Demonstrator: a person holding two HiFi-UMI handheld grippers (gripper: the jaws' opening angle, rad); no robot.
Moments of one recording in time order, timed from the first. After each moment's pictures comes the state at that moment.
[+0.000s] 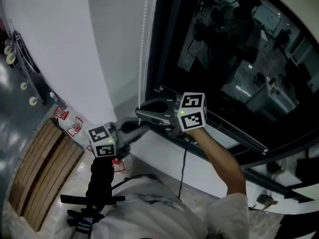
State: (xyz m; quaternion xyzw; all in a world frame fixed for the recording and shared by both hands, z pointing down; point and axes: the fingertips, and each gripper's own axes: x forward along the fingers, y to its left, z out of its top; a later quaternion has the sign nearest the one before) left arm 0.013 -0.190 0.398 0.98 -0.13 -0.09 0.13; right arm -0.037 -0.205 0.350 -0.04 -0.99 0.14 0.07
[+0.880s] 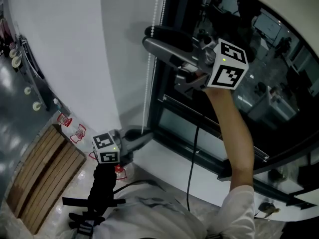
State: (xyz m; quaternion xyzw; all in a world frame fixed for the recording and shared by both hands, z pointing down) left arm 0.015 -0.185 0.398 0.98 -0.13 -0.09 0.12; right arm -0.031 -0.232 0.100 -0.03 -0.99 -0.07 -0.10
